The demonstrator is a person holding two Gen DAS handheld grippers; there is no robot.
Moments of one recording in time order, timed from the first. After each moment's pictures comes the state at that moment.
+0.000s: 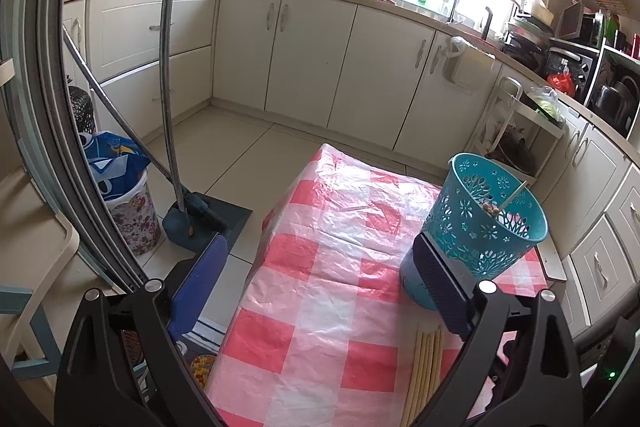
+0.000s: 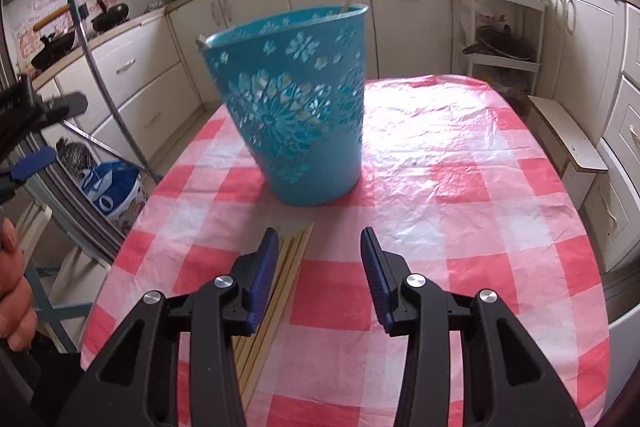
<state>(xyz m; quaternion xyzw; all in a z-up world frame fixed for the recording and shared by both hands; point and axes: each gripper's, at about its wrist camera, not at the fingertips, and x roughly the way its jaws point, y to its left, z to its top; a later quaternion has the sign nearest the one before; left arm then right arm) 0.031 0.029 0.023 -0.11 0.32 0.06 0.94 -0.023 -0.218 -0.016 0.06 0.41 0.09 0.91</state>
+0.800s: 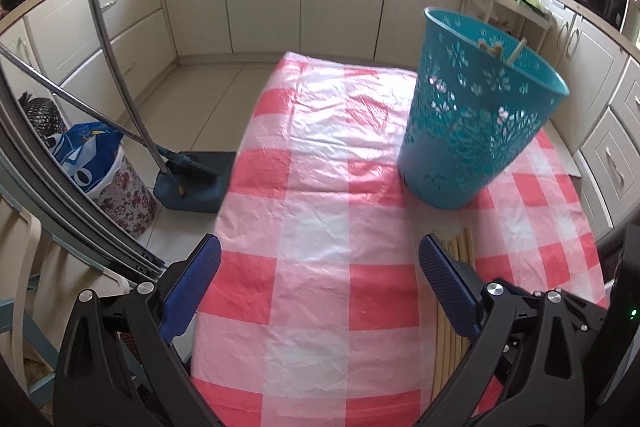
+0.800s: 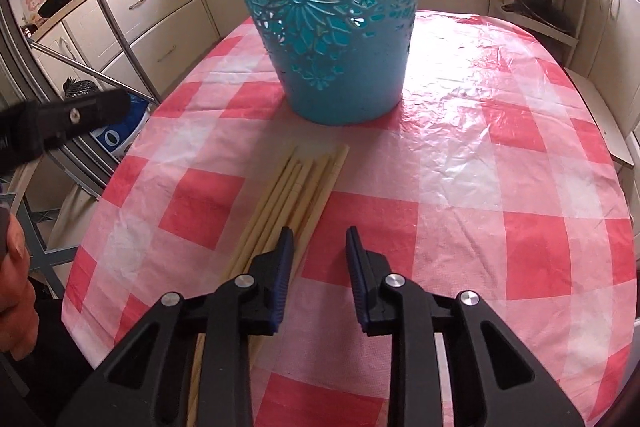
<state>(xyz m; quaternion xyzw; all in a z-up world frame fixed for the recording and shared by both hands) 0.049 -0.013 -0.040 -0.02 0.45 0.00 0.89 -0.016 -0.205 -0.051 0.03 0.48 0.13 0.86</state>
